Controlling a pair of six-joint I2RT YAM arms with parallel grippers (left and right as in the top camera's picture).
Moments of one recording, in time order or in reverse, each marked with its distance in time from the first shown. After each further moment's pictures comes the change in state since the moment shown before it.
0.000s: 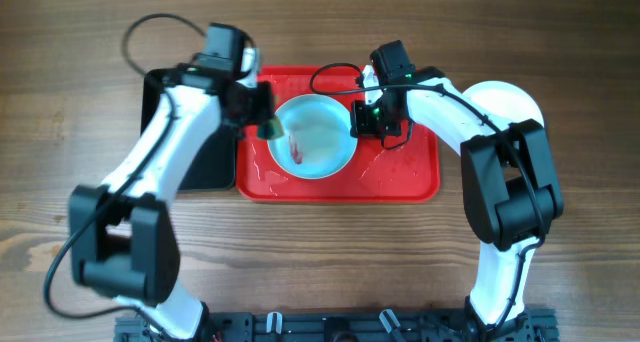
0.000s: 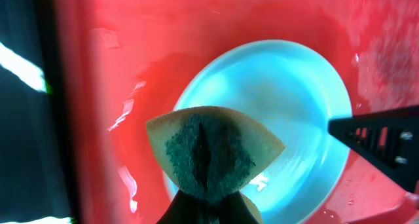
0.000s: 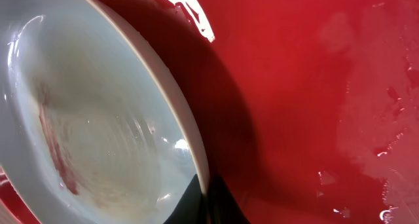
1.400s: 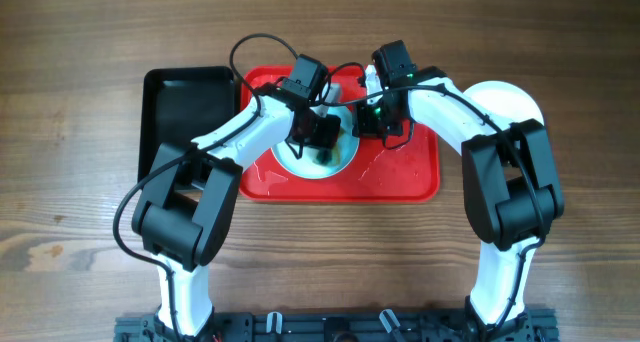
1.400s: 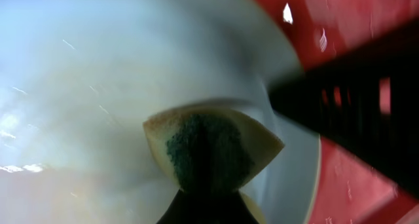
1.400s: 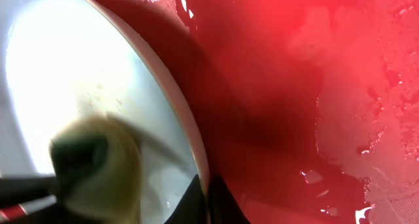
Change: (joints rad) left arm -0.234 0.229 -0.001 0.192 0.090 0.070; right arm -0.004 0.000 -0.002 0.000 0.011 0.002
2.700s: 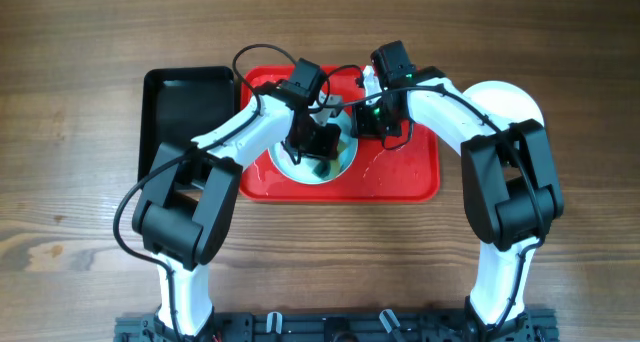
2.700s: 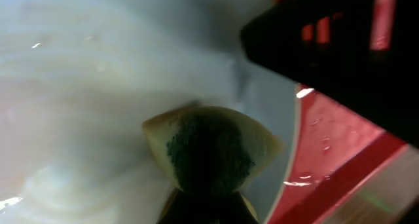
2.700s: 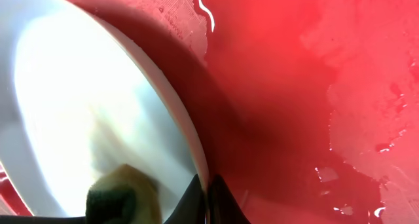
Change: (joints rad) left arm 0.009 0.004 0.006 -0.122 0.143 0.041; right arm 0.004 0.000 0.000 -0.003 -0.018 -0.008
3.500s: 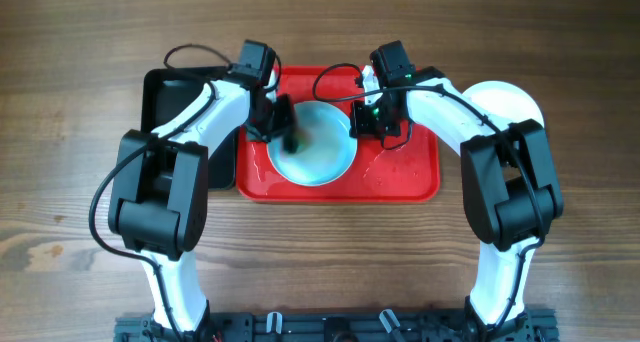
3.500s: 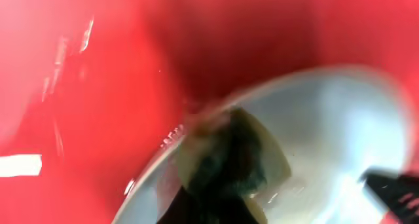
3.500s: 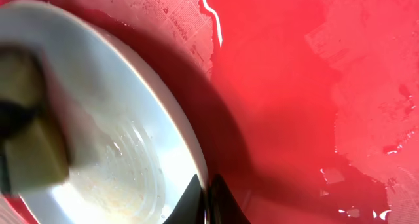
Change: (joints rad) left arm 0.197 0.000 0.007 -0.029 -0.147 -0.352; right arm 0.000 0.000 0.000 0.004 -0.002 0.006
